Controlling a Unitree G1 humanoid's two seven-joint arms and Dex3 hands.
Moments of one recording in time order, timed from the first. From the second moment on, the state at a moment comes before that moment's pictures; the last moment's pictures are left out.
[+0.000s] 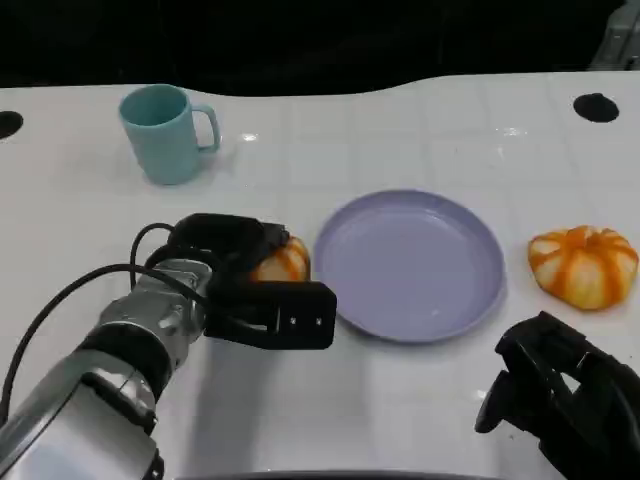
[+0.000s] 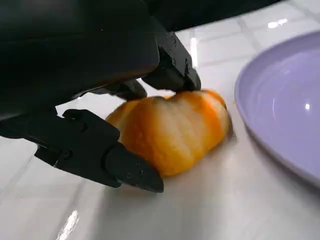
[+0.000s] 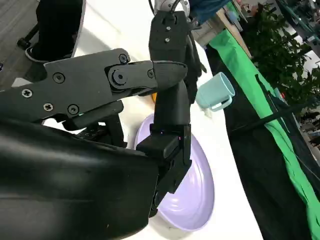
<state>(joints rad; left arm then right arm) -0.90 0.09 -0.57 1.30 0.78 -0.17 0.20 0.25 0.00 -0.06 -0.39 0.54 0.49 0.18</state>
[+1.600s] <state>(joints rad) -0.93 0.06 -0.39 1.21 0.55 -0.51 0.29 0.25 -0.01 -0.07 -0.37 0.53 0.48 0.21</state>
